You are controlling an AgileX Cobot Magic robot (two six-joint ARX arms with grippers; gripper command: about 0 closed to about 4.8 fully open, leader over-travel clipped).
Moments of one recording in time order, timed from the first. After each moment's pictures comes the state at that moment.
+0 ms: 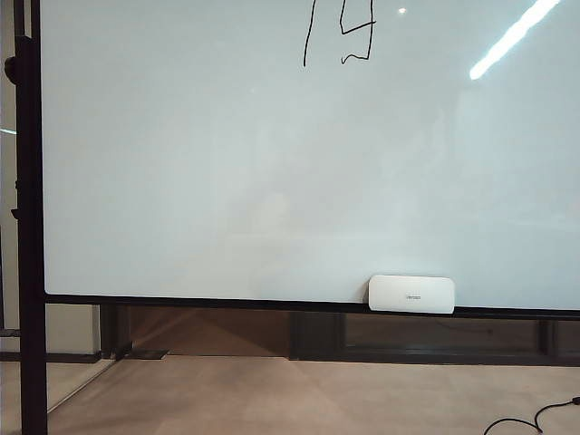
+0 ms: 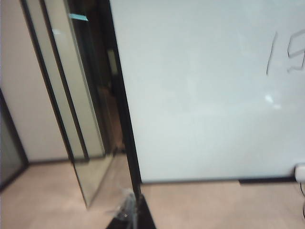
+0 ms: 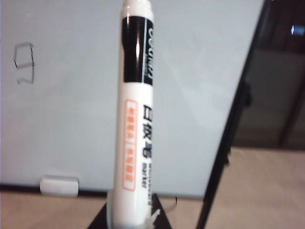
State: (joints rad) left arm -0.12 0.06 1.36 -1.14 -0.12 0.18; right arm 0.33 0.32 1.66 -1.26 0.45 -0.13
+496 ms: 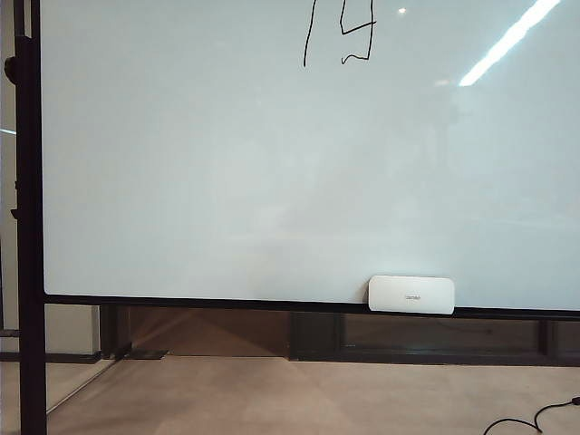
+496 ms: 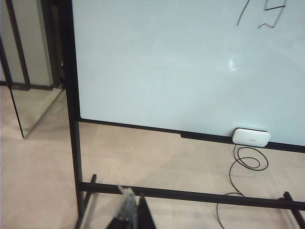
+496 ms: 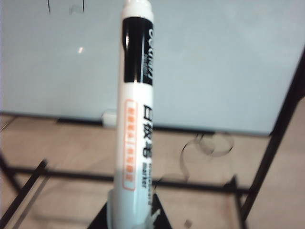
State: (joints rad) left arm 0.22 0.00 1.14 -1.22 0.31 -0.07; right arm 0.25 0.12 1.35 -1.40 0.18 0.06
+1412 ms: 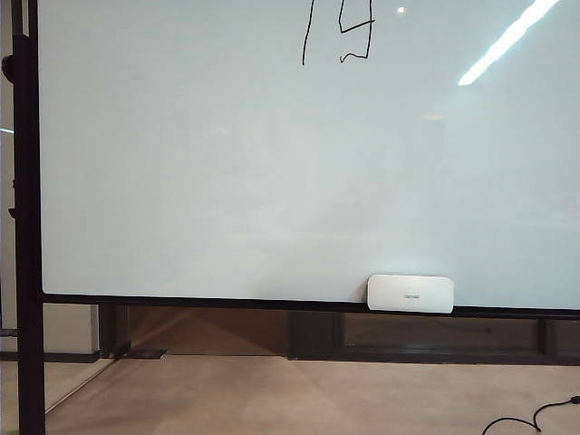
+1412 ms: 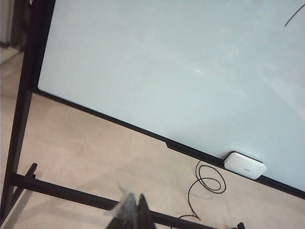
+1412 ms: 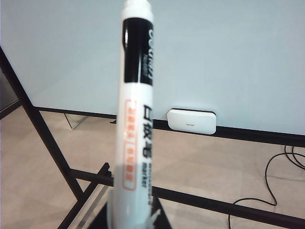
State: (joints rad) left arm 0.27 0.01 0.31 -0.37 0.42 -0.38; right arm 0.15 0.00 0.40 -0.49 -0.18 0.15
